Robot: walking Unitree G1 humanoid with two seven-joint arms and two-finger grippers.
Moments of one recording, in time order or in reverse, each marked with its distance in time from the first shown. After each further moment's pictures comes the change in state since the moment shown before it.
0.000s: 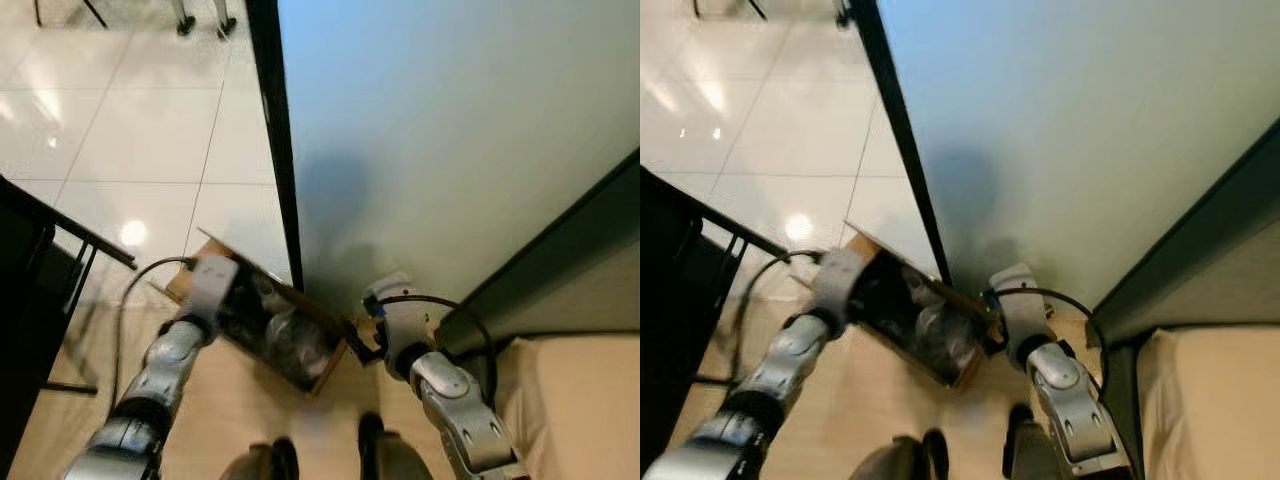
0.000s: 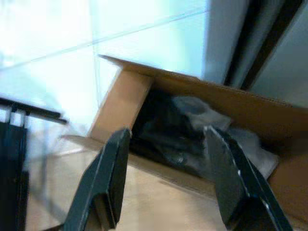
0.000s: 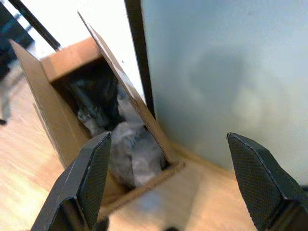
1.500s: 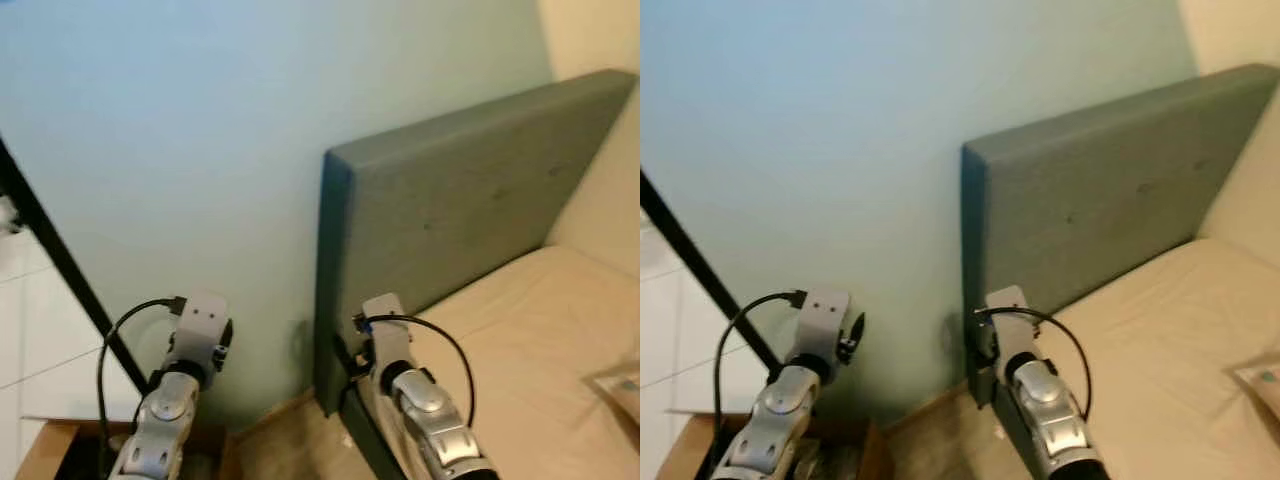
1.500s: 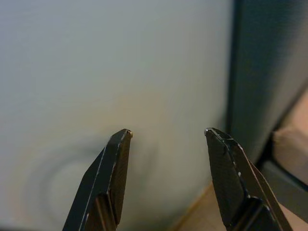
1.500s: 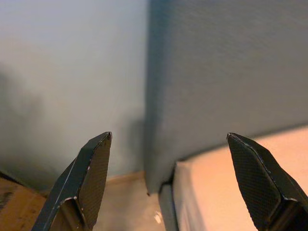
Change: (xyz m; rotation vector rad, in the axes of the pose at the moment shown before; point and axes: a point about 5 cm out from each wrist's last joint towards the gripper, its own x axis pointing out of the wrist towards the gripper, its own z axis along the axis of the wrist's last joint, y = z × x) left arm -0.032 -0.031 0.011 0.037 0.005 -0.027; right arm 0.012 -0.001 -0.036 0.065 0.029 -0.069
